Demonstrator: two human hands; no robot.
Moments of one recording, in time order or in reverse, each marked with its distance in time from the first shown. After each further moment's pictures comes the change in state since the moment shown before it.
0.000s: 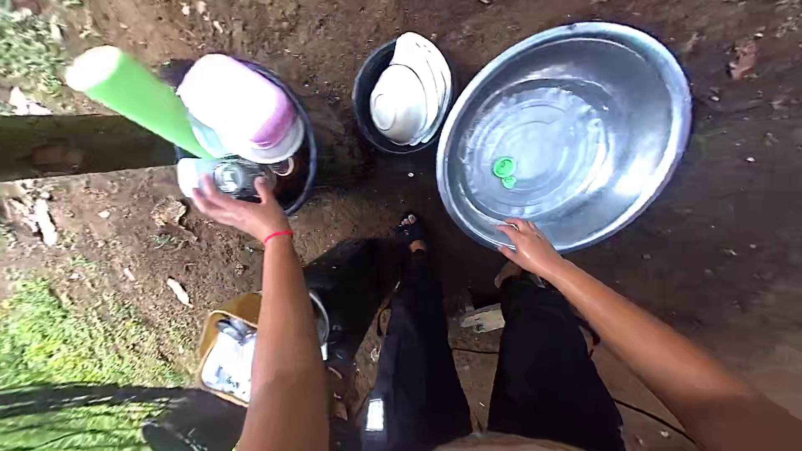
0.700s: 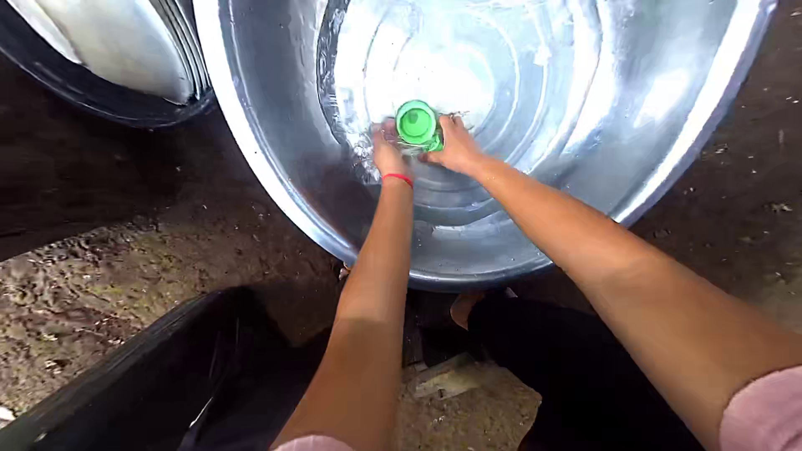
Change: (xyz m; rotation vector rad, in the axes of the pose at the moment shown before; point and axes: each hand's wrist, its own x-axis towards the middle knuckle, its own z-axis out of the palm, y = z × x) left_hand -0.374 0.157 0.481 -0.942 -0.749 -0.714; right_hand 0.283 0.241 0.058 0.330 0.284 0.107
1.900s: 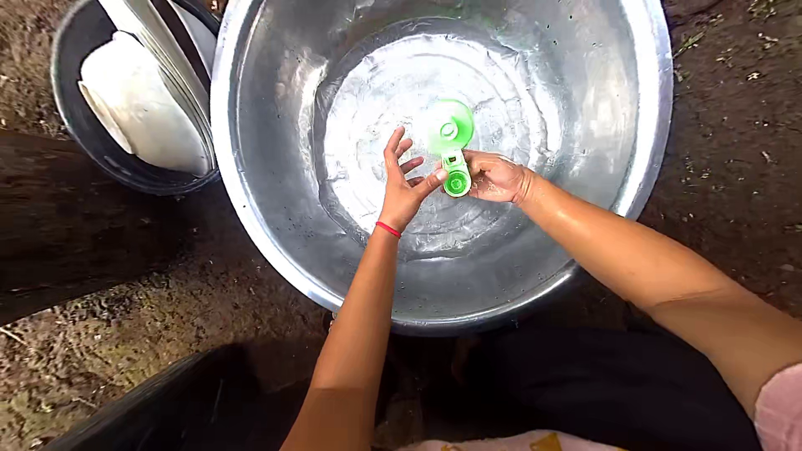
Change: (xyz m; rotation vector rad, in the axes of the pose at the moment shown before) left_hand -0.057 0.021 0.020 0.334 -0.729 0.529; right_hand -0.043 0.059 -0.085 1.081 -0.475 -0.408
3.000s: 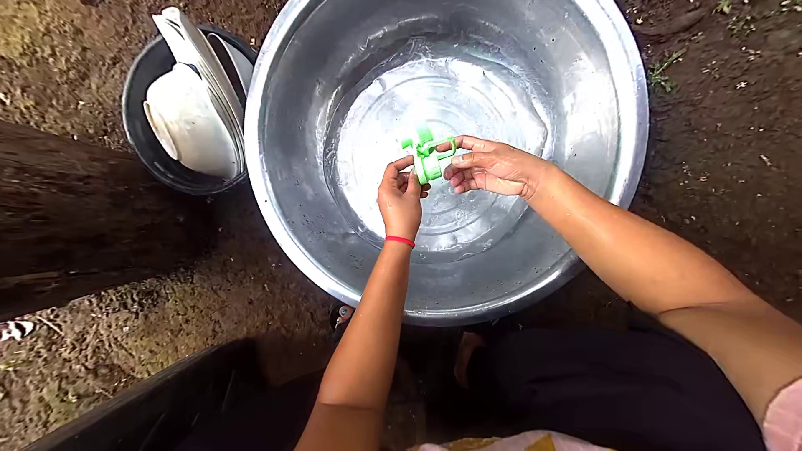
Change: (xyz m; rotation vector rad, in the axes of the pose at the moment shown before) left_hand -0.041 0.041 0.024 0.105 0.329 0.005; right_hand -0.022 -0.048 0.044 -0.141 0.177 0.114
